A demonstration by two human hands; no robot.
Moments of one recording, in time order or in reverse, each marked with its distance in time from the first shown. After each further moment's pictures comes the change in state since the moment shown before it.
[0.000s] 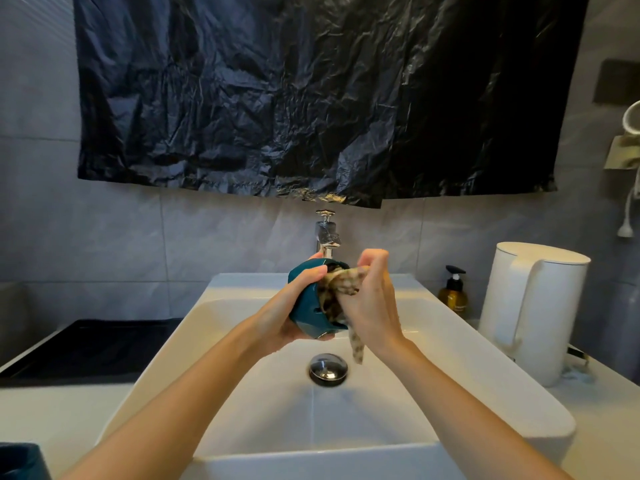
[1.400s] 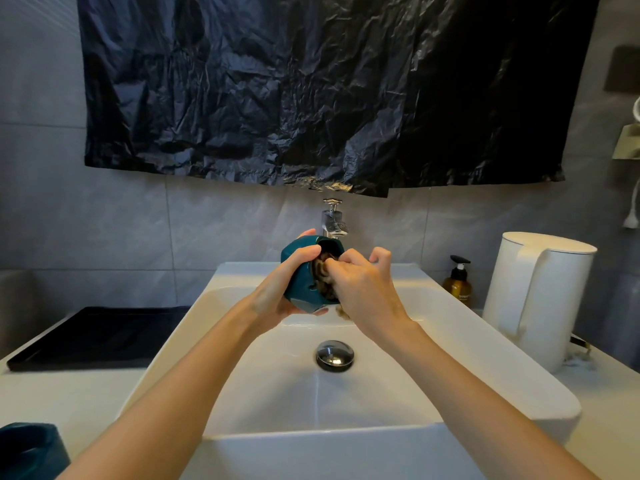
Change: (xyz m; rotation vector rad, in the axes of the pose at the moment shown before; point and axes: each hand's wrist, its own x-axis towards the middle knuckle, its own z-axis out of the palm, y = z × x) left_hand -0.006 0.011 -0.014 0.058 0.032 0.106; right_hand -0.001 -0.020 -0.003 -0.593 -0.155 -0.491
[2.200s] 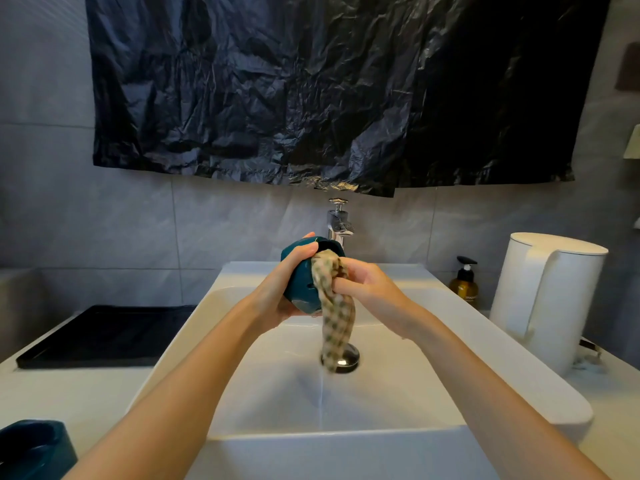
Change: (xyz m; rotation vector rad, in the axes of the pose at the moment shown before) left_hand 0.005 -0.002 -0.013 -0.070 0.036 -0.063; right_hand 0.008 0.000 -0.012 1.303 -0.445 0.504
